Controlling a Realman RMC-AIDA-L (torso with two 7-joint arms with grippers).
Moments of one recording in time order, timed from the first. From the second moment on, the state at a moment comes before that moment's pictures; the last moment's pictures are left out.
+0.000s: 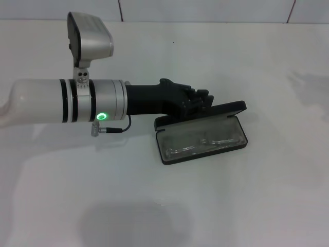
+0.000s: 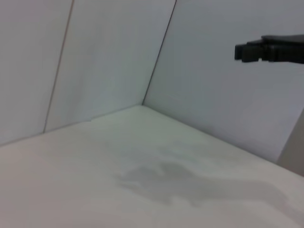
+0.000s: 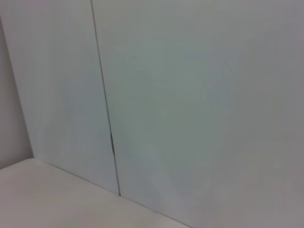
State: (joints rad) left arm -0.75 -2.10 1.16 0.39 1.61 1.23 -1.42; right arm 0.31 2.02 -0.70 -1.43 -1.87 -1.47 1.92
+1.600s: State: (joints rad) left arm -0.48 -2.08 1.51 0.92 1.43 1.48 -1.53; right arm 0.32 2.02 -0.73 -1.21 -1.80 -1.69 1.73
